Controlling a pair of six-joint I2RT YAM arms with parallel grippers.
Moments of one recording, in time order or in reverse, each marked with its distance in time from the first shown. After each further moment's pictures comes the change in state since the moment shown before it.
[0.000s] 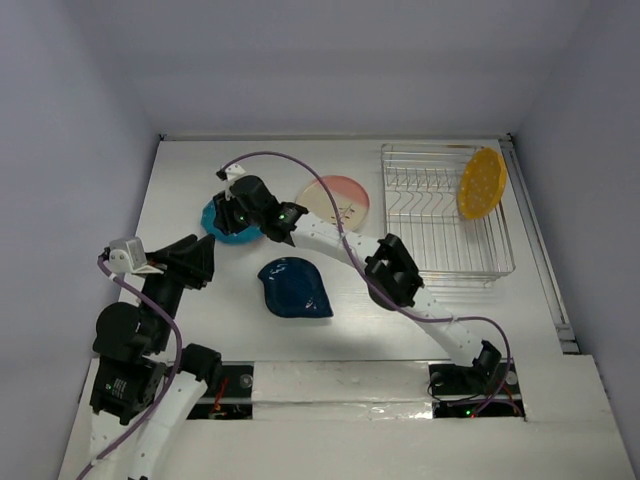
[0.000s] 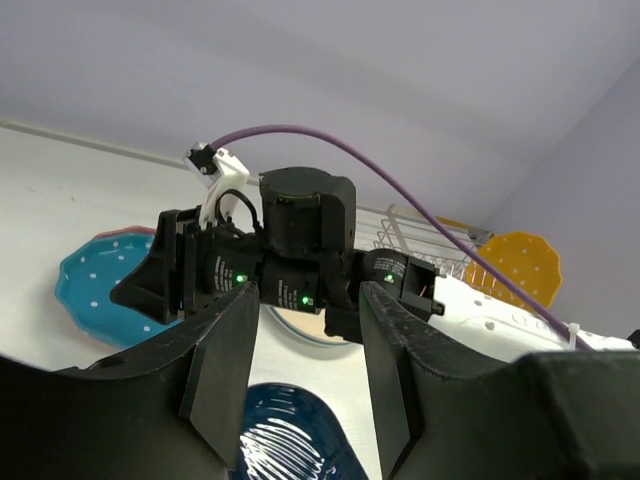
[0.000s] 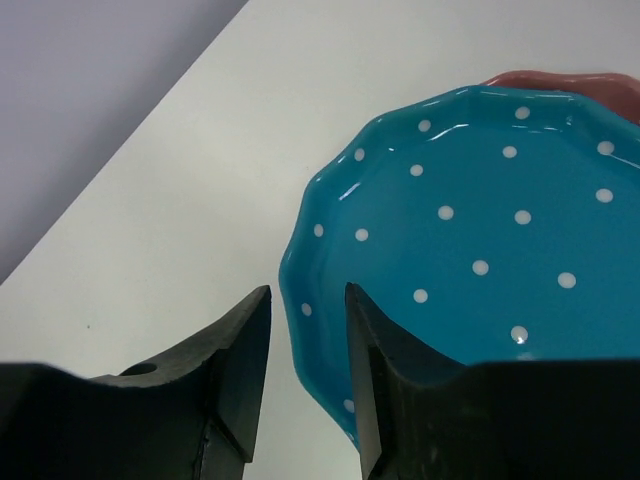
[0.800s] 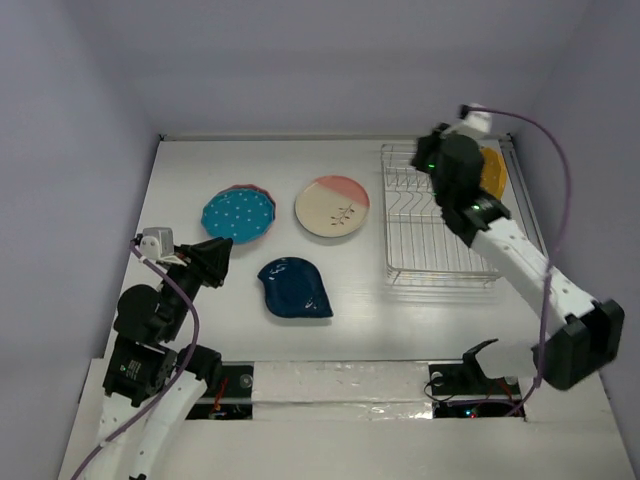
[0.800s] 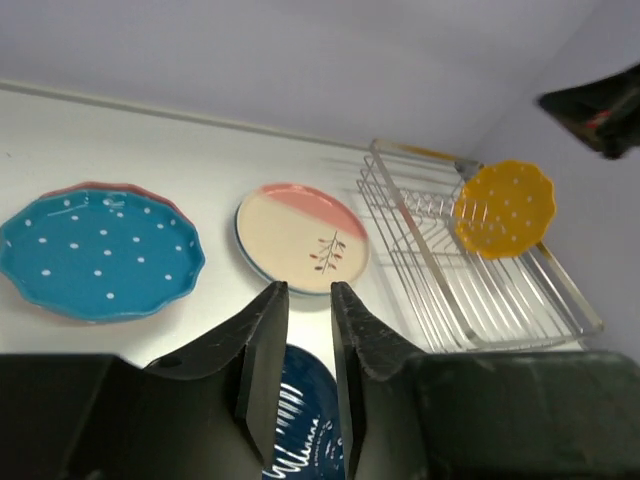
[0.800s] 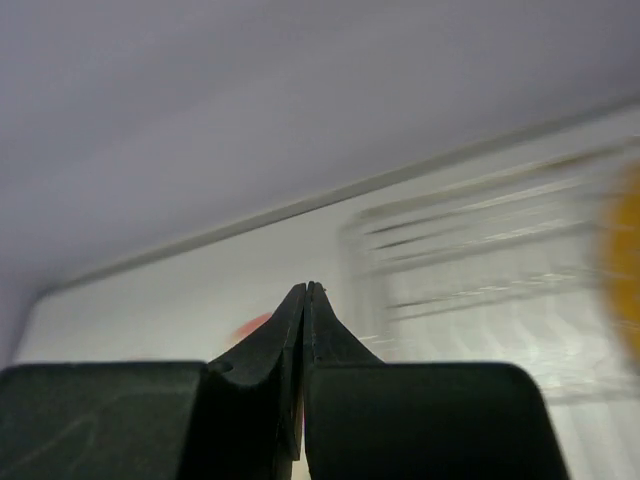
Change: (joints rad) left arm 0.000 0.043 -0.081 0.029 0.133 0.003; right arm -0.454 -1.219 -1.130 0.207 0.453 0.092
